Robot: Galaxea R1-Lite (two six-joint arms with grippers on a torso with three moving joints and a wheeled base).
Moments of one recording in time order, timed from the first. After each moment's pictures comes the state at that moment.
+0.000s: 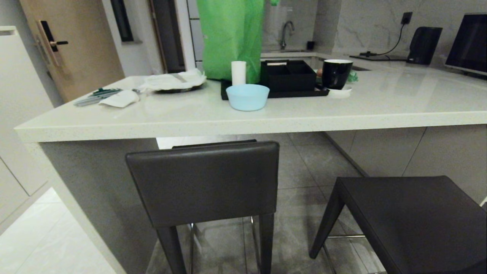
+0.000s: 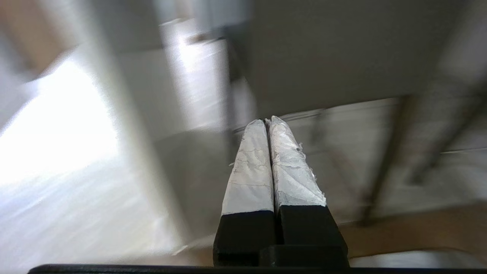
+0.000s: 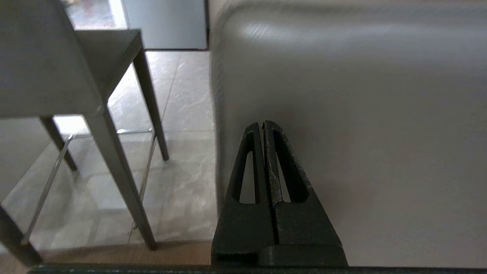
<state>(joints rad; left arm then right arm) 0.01 0.00 -0.05 0.07 -0.09 0.06 0.00 0.00 -0.03 0.00 -0.01 -0.05</state>
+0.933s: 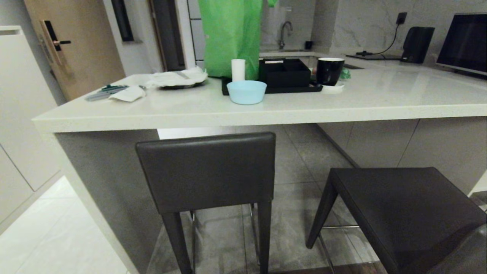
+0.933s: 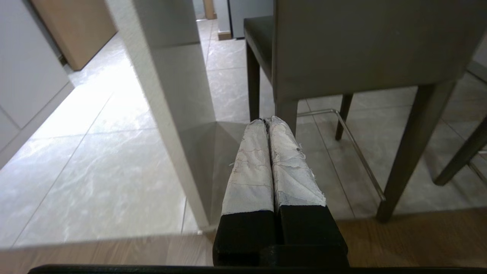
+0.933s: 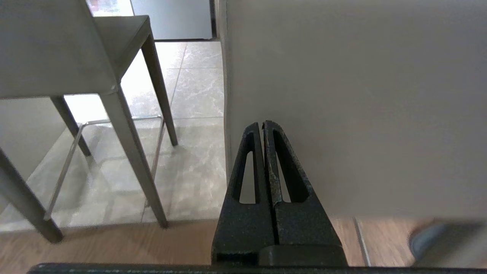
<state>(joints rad) 0.00 0.00 0.00 0.01 -0.01 0.09 0.00 0.00 0.00 0.00 0.00 -0.02</state>
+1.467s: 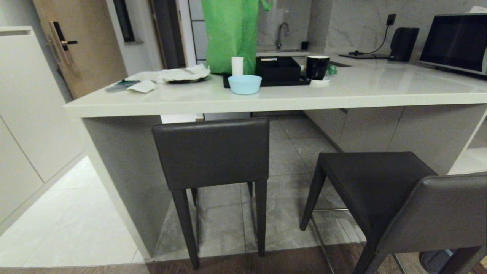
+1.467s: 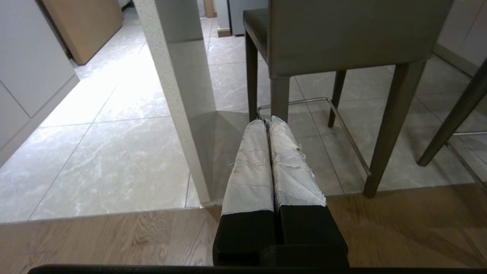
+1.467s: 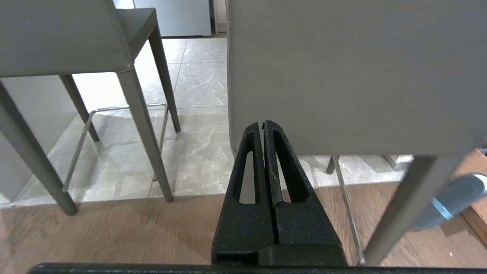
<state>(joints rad) 0.00 0.00 0.00 0.01 -0.01 0.08 0.00 0.00 0.00 0.00 0.00 -0.02</state>
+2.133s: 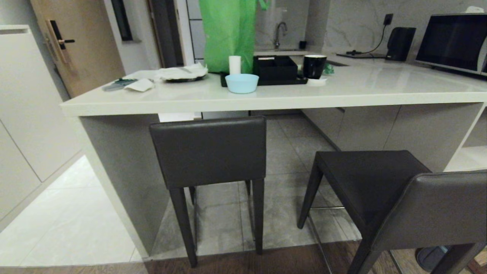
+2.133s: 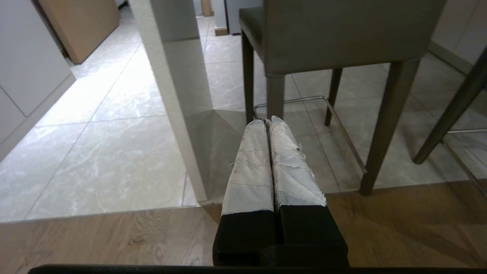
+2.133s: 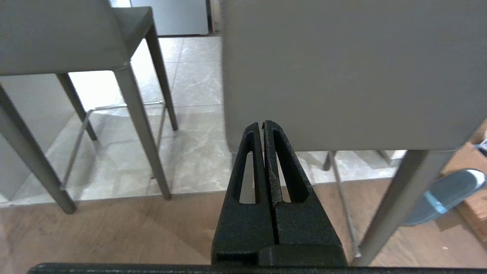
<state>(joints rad) 0.00 0.00 0.00 0.01 -0.01 0.08 0.00 0.00 0.00 0.00 0.00 -0.01</state>
